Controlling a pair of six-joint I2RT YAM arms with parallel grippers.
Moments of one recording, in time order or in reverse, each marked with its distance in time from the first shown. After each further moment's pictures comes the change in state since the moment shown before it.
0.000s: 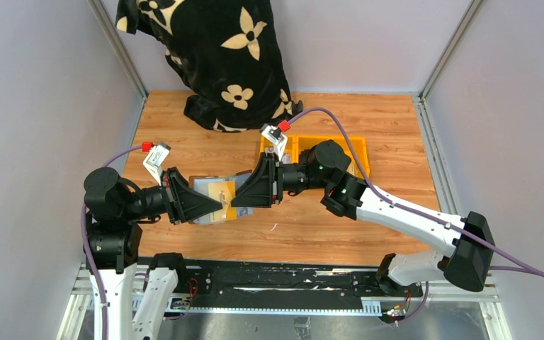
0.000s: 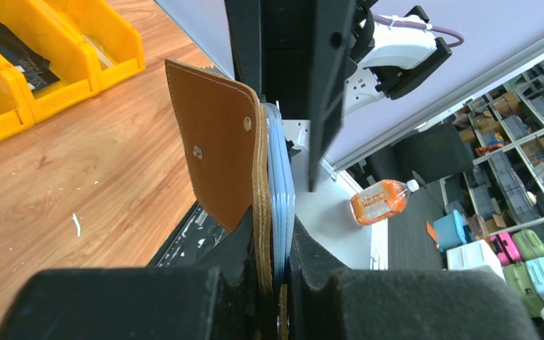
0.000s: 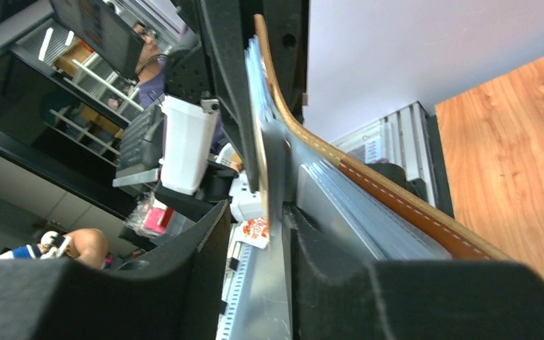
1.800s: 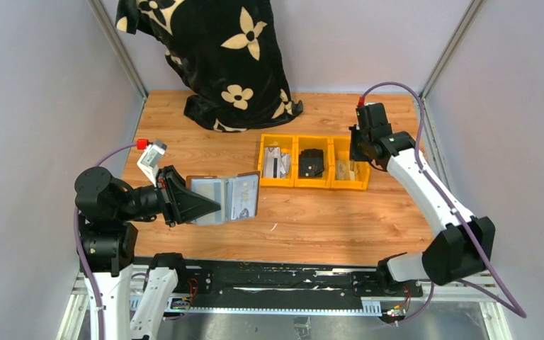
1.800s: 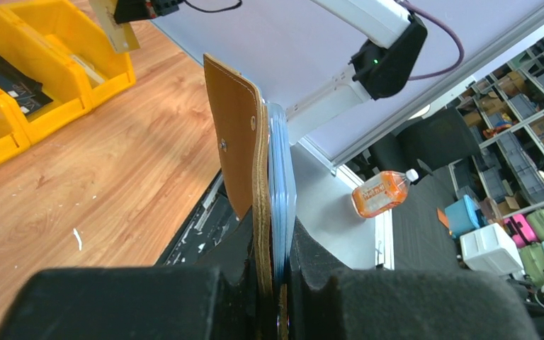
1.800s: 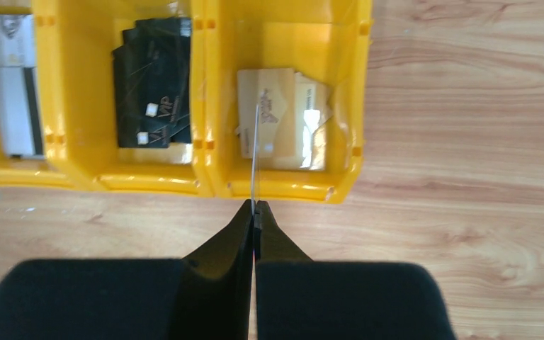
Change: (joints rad) left arm -0.001 0.023 0.077 -0.003 0.028 0.013; right arm -0.683 0.033 0.146 -1.150 0.865 -0.596
